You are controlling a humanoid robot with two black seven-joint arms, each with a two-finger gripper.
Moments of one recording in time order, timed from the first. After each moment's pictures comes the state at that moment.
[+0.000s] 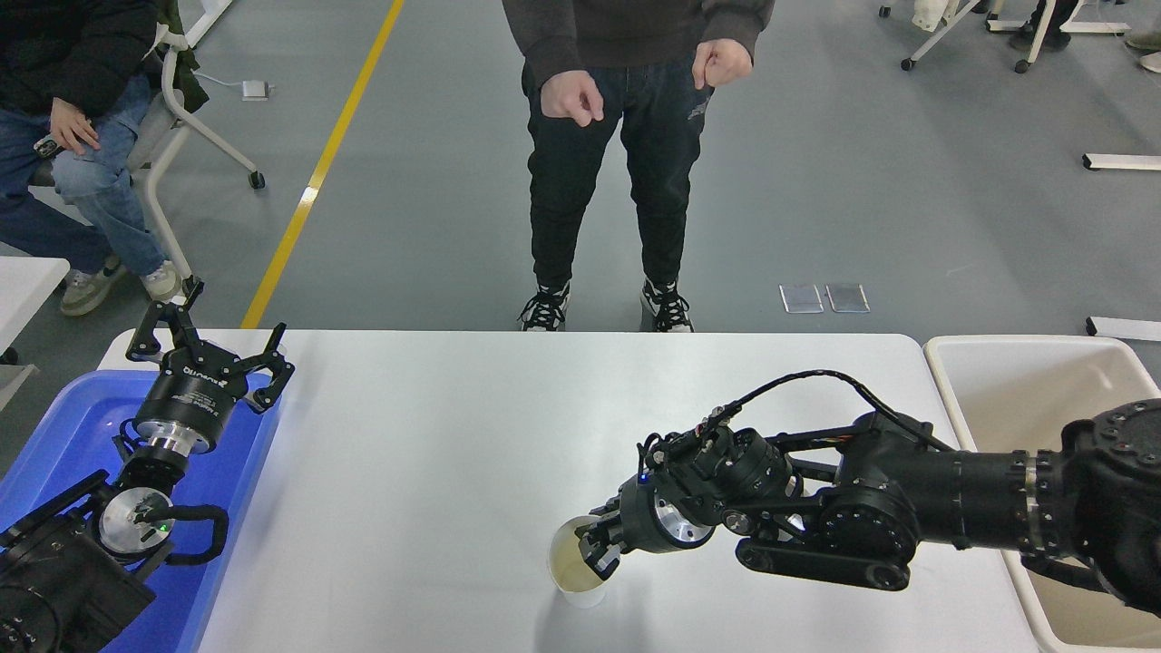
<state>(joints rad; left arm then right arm) -0.54 0.41 -0.75 -0.43 -0.19 -0.70 -0.47 1.11 -0.13 -0.16 1.23 -1.62 0.33 -0.08</state>
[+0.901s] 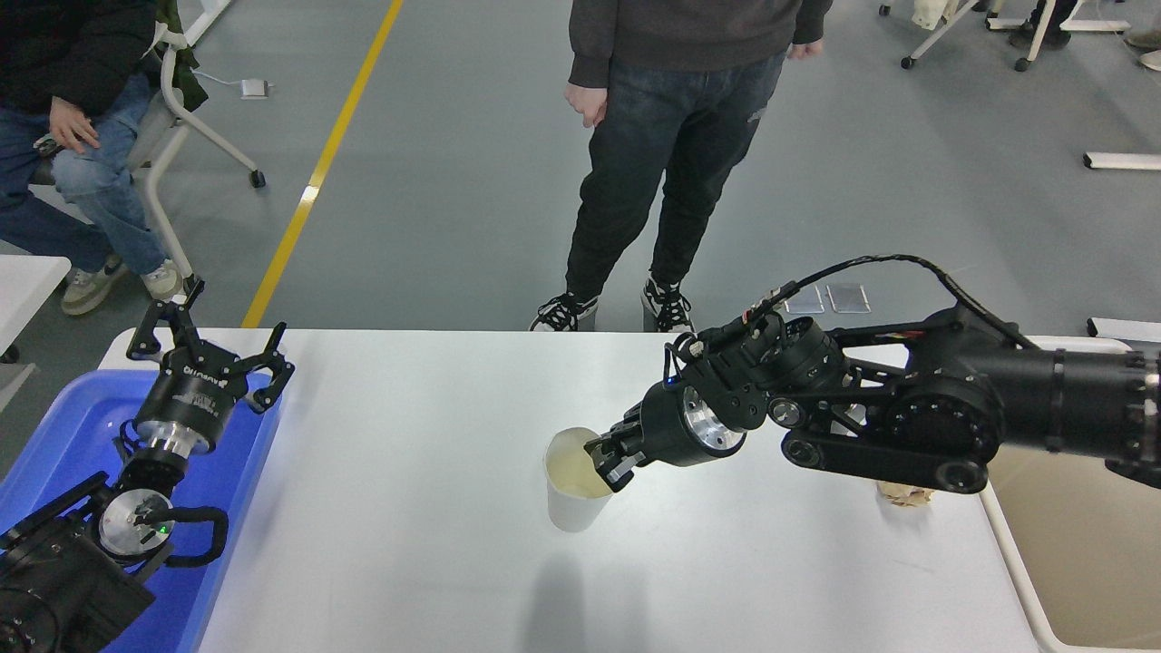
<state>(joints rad) -0.54 0.41 -0.75 -0.43 -0.19 -0.70 -0.47 1.45 -0.39 -0.13 1.45 -1.36 0.41 -0.02</state>
